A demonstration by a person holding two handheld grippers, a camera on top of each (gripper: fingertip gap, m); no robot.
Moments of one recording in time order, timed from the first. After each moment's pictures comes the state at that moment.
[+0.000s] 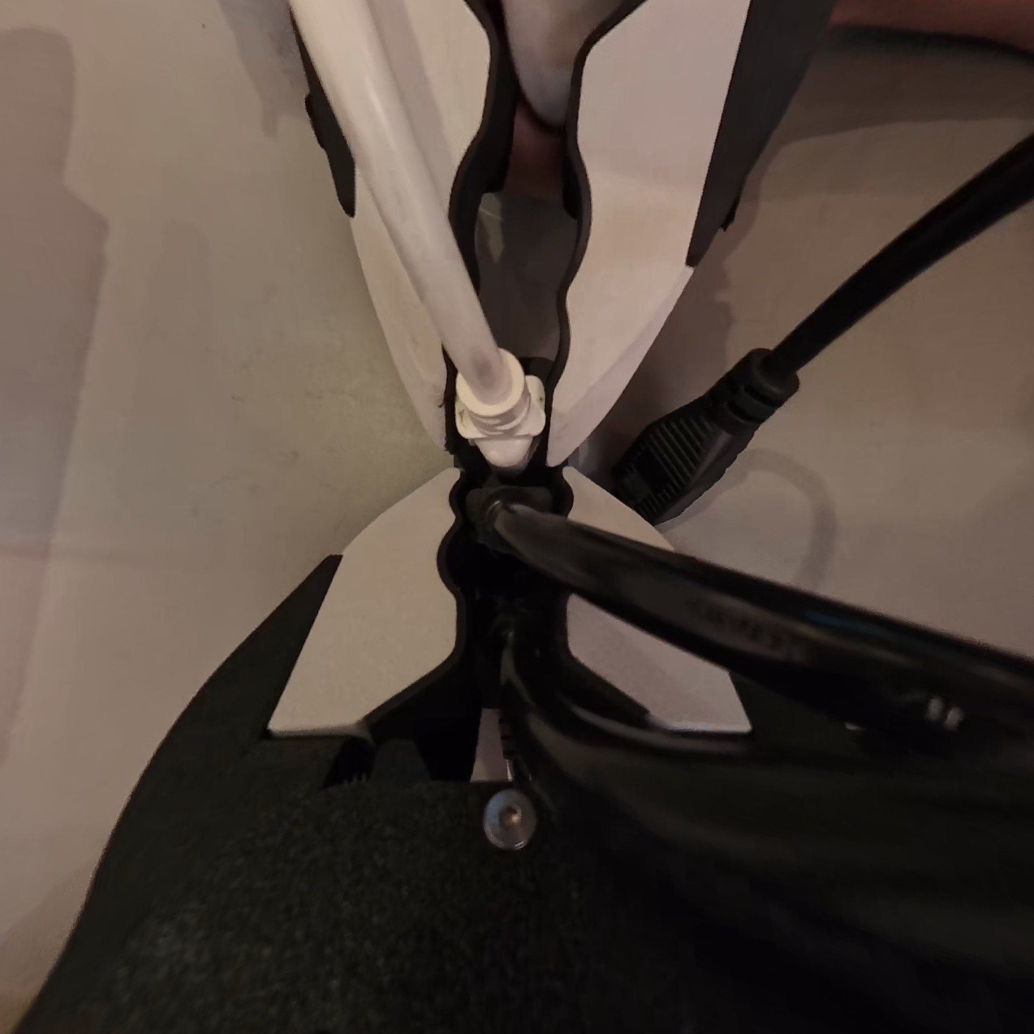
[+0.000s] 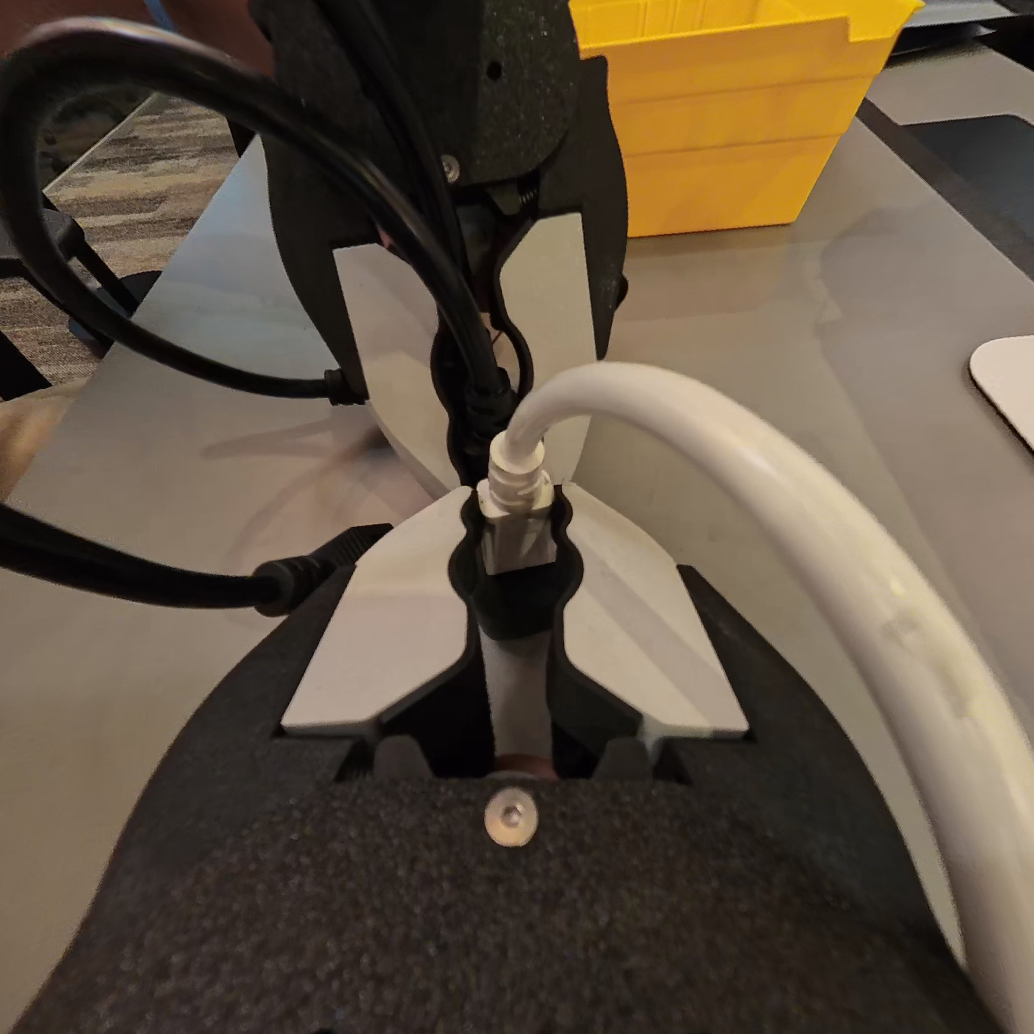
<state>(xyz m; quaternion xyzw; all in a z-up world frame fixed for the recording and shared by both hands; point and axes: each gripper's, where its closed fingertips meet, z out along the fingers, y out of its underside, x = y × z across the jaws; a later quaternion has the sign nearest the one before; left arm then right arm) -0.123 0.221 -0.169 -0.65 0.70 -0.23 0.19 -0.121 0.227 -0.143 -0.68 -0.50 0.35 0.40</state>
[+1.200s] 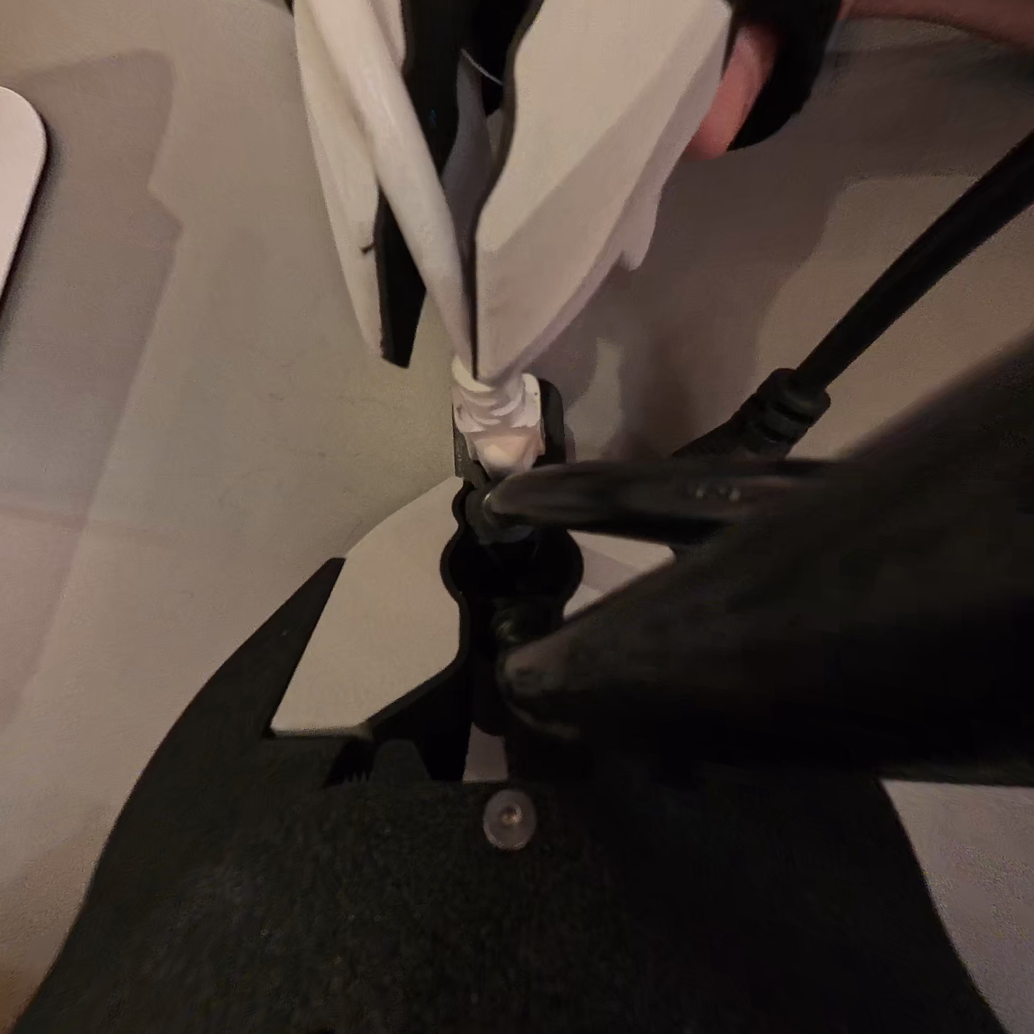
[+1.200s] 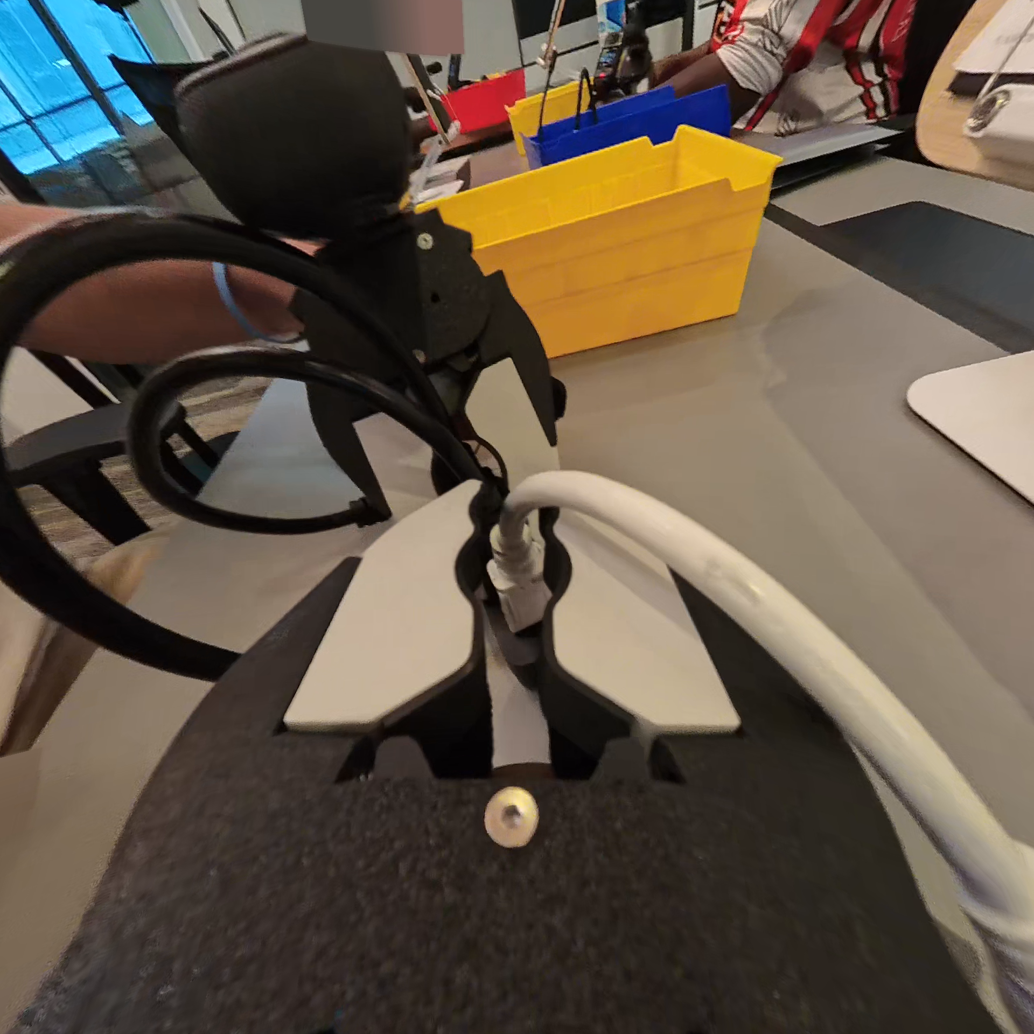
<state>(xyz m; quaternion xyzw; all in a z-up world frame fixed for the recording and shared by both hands) -0.114 0.226 -0.172 -0.67 0.67 -0.21 0.24 -0.107 0.238 -0.103 -0.67 -0.41 0.44 0.44</state>
